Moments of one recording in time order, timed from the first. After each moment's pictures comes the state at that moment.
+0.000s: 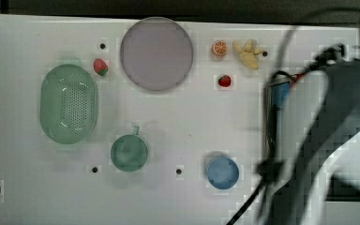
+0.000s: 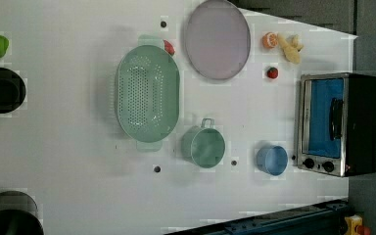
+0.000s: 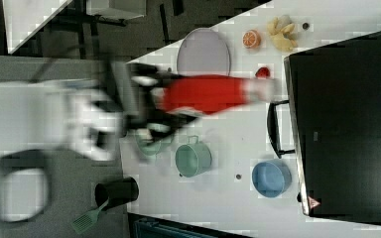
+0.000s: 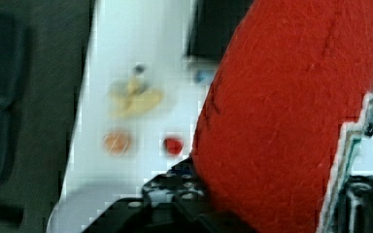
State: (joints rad) arm -0.06 0.11 -0.35 -1.54 0.07 0.15 0.09
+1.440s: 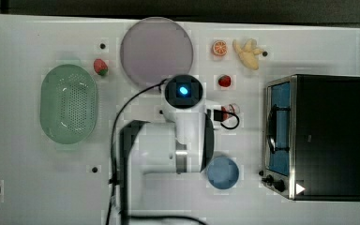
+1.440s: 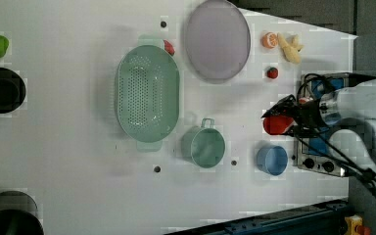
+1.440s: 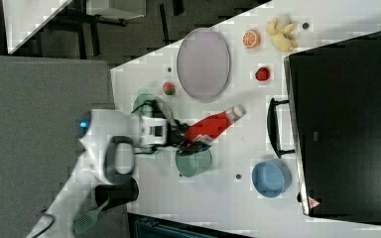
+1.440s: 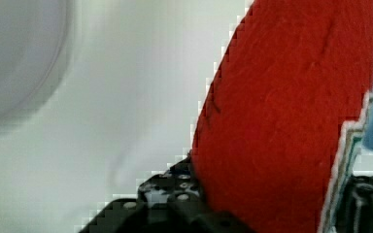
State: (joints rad) arm 0.08 0.16 -0.08 -2.25 -0.01 0.66 0.09
